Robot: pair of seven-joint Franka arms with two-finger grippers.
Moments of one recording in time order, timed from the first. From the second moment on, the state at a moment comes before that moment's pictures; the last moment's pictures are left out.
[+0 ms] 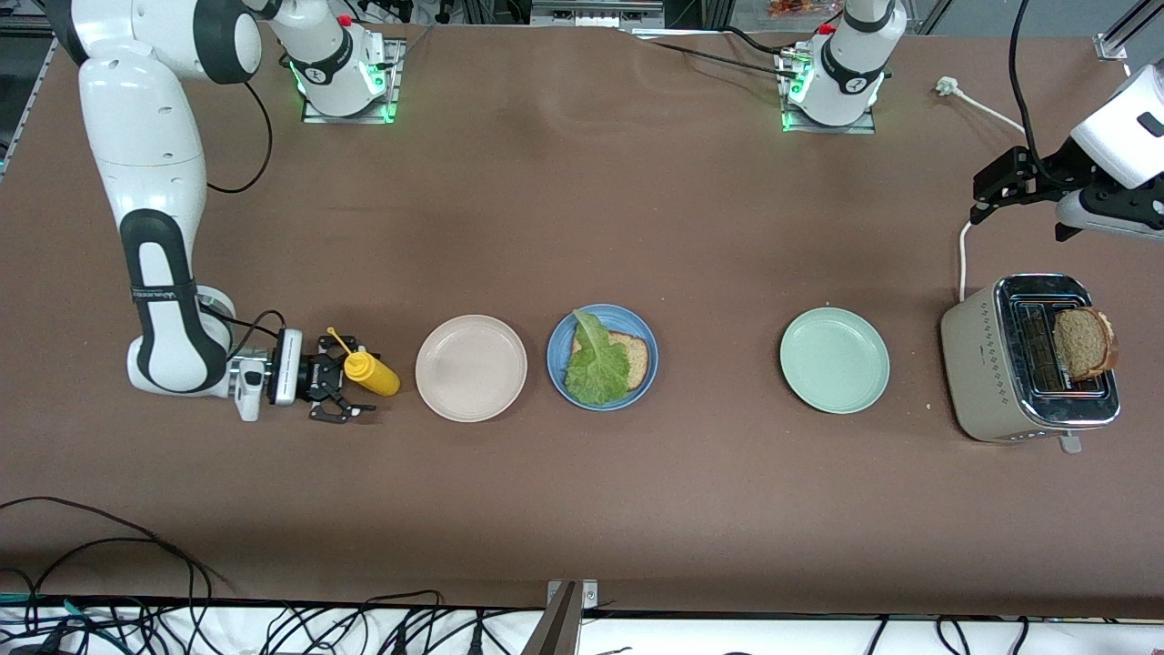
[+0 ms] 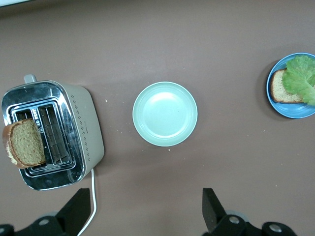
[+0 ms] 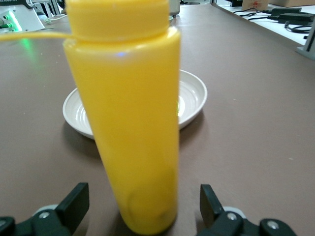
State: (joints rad) left arm -0.02 -0.01 -0.03 -1.57 0.00 1.57 0.14; right arm 0.09 0.92 -0.20 -1.57 1.29 1.80 -2.41
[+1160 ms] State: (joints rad) left arm -0.02 -0.01 -0.03 -1.57 0.00 1.57 0.14; right arm 0.20 0.89 -0.28 -1.57 1.23 1.86 -2.25
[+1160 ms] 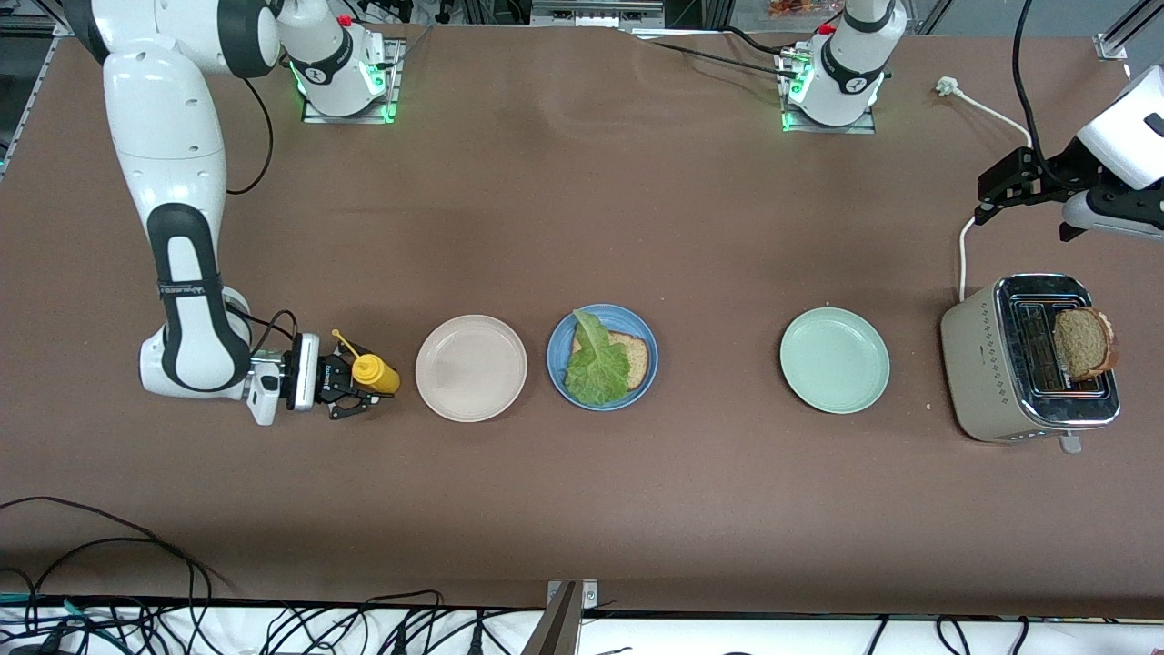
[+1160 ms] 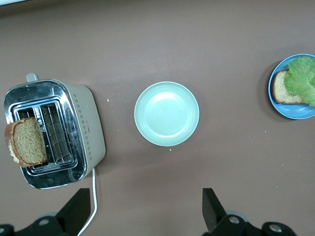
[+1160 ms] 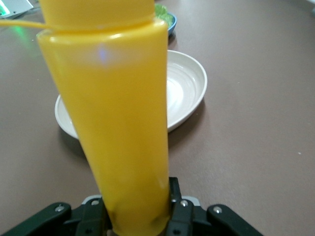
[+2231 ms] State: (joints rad) left arm -0.02 -0.01 -0.04 -1.57 0.00 1.57 0.14; right arm 0.55 0.74 -0.40 -1.46 0.57 1.92 -1.27
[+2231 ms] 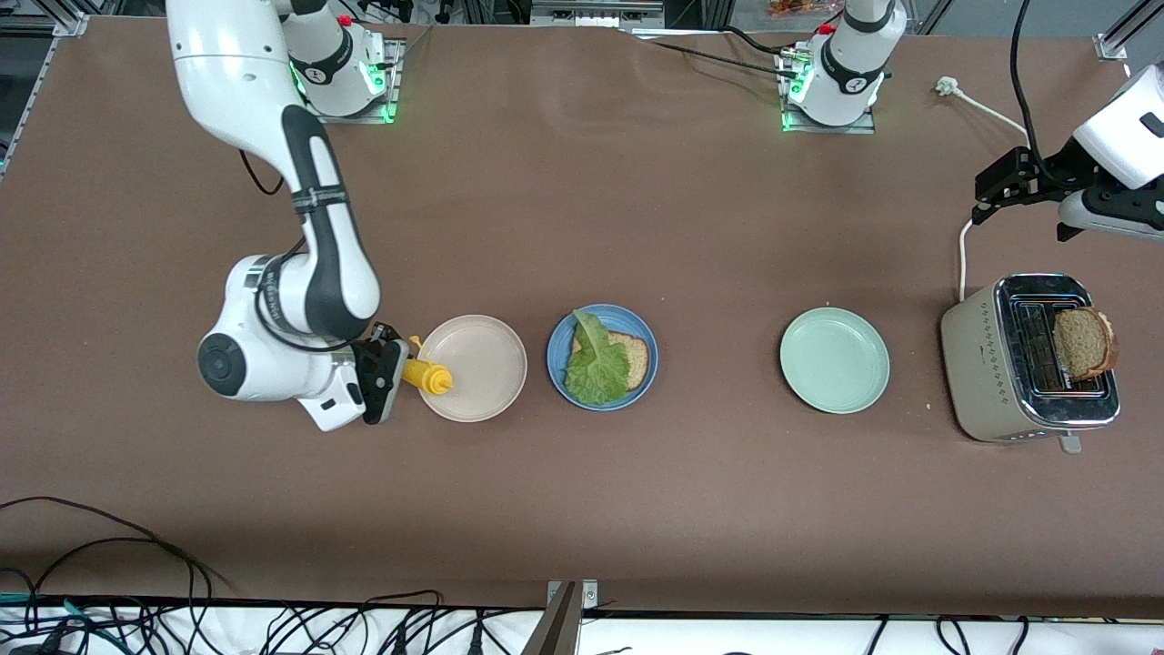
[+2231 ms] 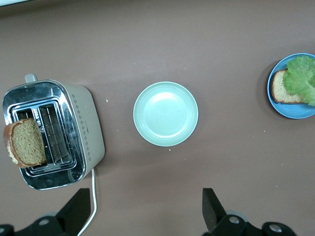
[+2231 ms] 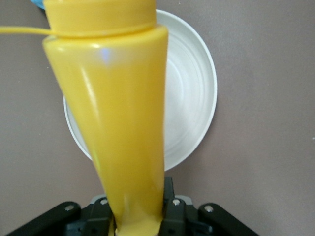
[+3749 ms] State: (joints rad) left arm -0.02 -0.01 -0.03 -1.57 0.00 1.57 0.14; right arm 1.14 0.93 -0.55 -1.15 -0.09 1.55 -0.53
